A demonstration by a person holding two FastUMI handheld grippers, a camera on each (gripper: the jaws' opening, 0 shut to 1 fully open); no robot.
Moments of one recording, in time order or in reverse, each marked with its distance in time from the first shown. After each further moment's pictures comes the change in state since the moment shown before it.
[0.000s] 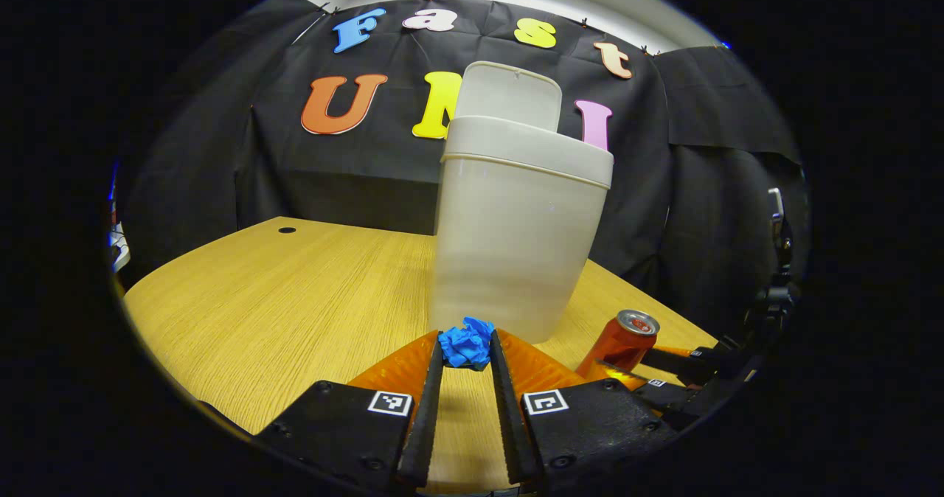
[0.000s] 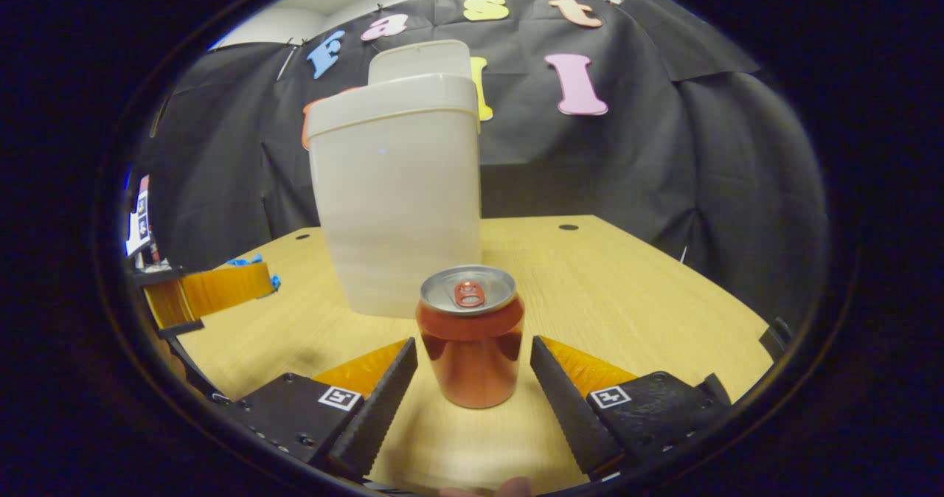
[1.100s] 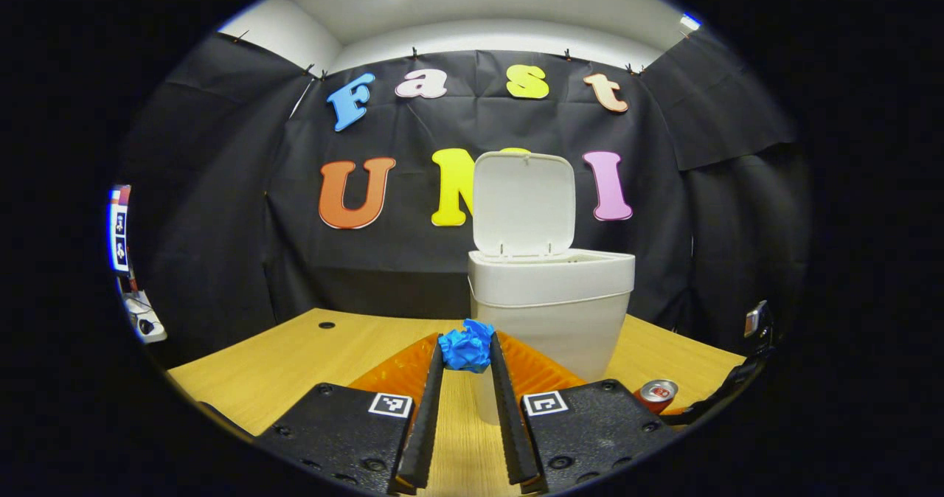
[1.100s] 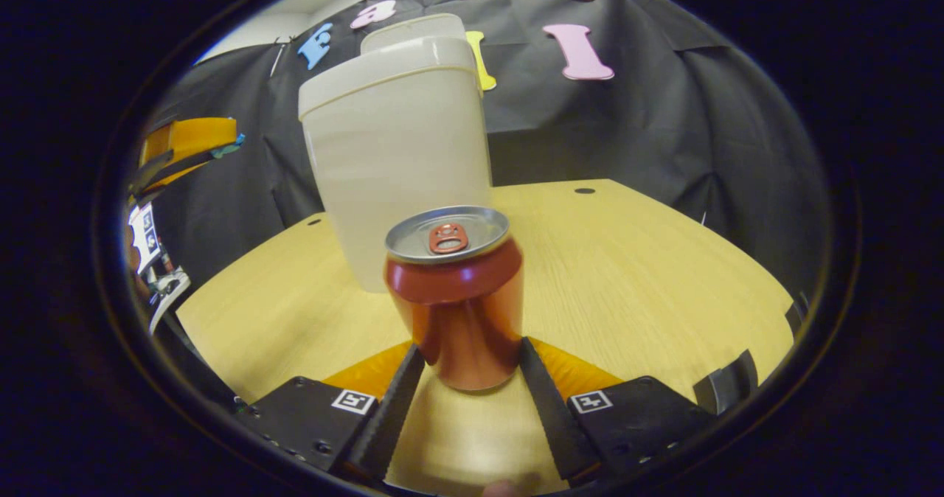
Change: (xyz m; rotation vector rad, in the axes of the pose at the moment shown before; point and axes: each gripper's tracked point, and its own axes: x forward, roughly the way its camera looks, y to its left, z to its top) left arm -0.005 0.023 0.143 0.166 -0.271 0.121; right arm -0.003 0.009 -0.008 0.034 0.062 0.073
